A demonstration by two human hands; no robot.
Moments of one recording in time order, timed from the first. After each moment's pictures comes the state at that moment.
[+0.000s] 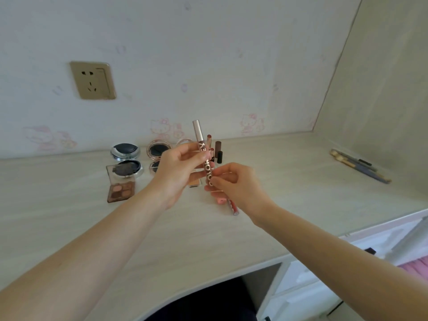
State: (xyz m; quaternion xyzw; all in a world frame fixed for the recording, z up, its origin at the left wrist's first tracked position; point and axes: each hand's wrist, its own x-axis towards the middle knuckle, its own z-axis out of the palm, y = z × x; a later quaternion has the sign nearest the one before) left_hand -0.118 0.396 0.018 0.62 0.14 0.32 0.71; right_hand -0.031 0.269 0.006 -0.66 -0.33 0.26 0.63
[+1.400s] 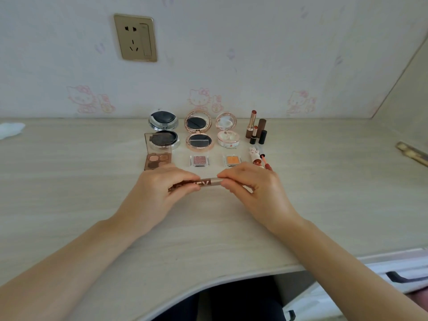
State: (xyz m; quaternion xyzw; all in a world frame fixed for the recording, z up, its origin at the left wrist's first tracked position) left_hand -0.235 0.429 -0.039 0.90 0.12 0.37 0.20; right_hand -0.052 0.299 -0.046 -0.62 -0.64 -0.04 0.46
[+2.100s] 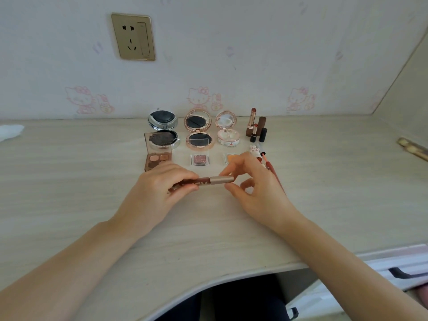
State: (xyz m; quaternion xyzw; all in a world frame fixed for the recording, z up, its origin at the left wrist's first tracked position) left_hand -0.237 0.432 -0.043 0.91 0.10 0.37 0.18; right_hand -0.058 0.296 -0.043 -0.68 -0.57 0.08 0.46
